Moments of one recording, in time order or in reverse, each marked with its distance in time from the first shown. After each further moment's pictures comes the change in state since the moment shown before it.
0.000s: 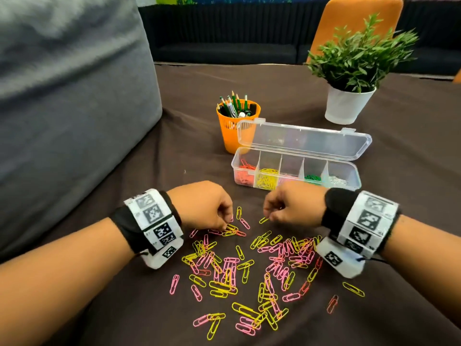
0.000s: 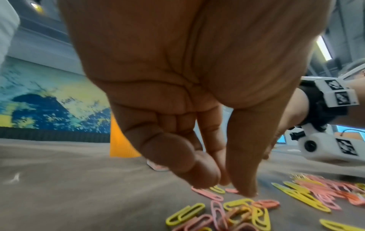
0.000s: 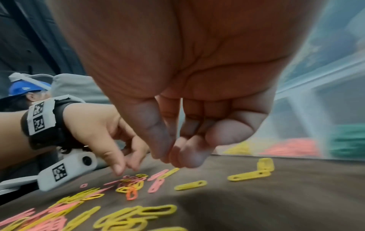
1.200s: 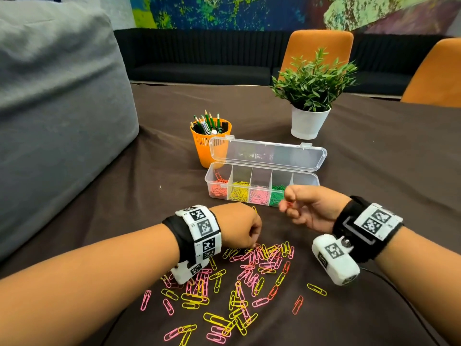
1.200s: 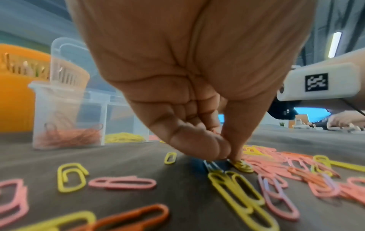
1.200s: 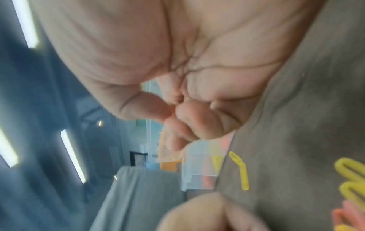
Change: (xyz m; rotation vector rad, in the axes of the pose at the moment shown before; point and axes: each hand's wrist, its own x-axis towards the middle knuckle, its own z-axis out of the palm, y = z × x) left_hand 0.053 0.090 0.020 0.009 -0.040 0.267; right_hand -0.046 0.076 0.004 1.530 0.166 0.178
